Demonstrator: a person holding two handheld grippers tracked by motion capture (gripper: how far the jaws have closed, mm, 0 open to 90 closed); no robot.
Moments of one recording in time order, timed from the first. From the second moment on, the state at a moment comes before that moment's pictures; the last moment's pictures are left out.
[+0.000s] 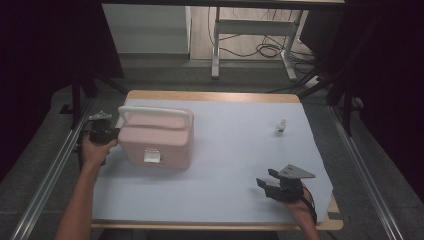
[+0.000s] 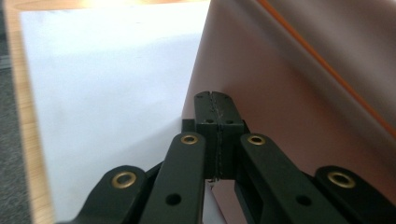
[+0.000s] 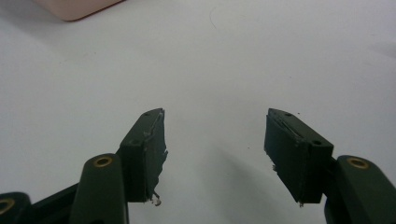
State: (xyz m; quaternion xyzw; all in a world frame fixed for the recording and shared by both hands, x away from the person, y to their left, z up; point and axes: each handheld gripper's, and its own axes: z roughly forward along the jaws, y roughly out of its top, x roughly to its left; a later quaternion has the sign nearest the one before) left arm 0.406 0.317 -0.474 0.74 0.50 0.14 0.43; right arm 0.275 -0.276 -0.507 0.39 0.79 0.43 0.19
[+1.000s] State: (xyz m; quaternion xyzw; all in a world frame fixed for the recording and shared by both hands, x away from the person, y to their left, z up) left arm 0.385 0.252 -0.473 0.80 0.40 0.10 0.45; right arm 0.276 -0.275 -0.509 0.40 0.79 0.42 0.19
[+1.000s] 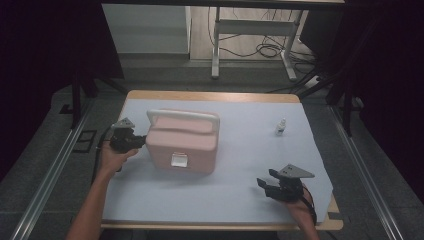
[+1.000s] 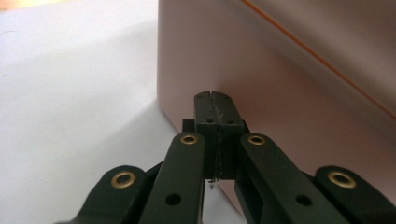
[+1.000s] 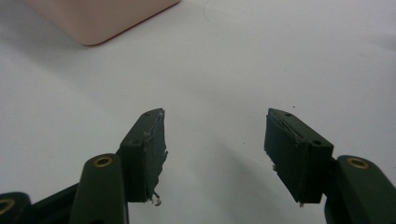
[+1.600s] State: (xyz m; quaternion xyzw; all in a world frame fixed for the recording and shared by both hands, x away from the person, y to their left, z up) left arm 0.374 0.215 -0.475 0.81 0.36 0.07 0.46; right arm 0.276 -0.274 -0.509 0.40 0.79 0.42 0.19
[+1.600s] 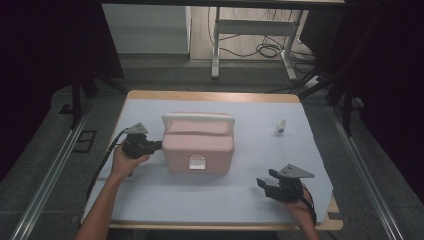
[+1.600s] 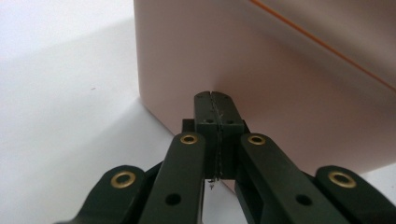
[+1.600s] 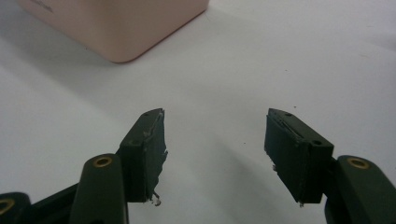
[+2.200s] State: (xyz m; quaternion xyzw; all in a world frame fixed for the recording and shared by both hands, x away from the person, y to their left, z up) left arm 0.373 0.180 -0.478 0.82 0.34 0.05 0.46; right arm 0.276 -0.276 -0.509 0.40 0.79 0.42 0.19
